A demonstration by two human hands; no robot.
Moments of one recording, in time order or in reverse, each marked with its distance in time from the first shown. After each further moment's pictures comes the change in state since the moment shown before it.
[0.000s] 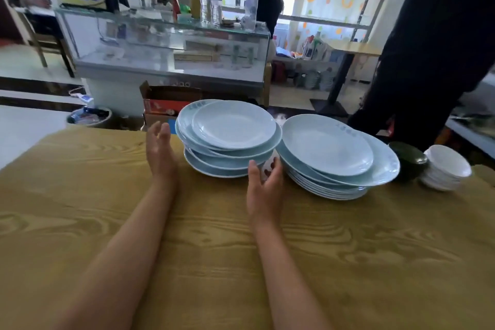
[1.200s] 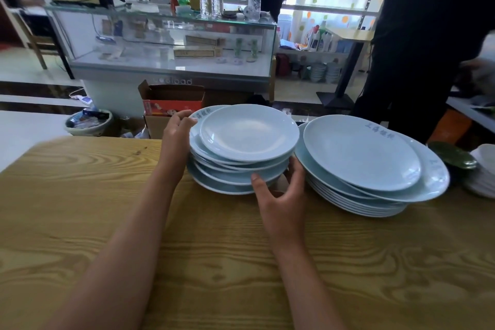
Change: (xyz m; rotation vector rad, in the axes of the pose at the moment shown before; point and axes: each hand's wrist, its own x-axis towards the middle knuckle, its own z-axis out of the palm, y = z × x) left_hand 0.052 0.008 0.038 0.120 -0.282 -0.005; right_hand 0.018 0.012 0.013 0.155 -0.052 -0.062
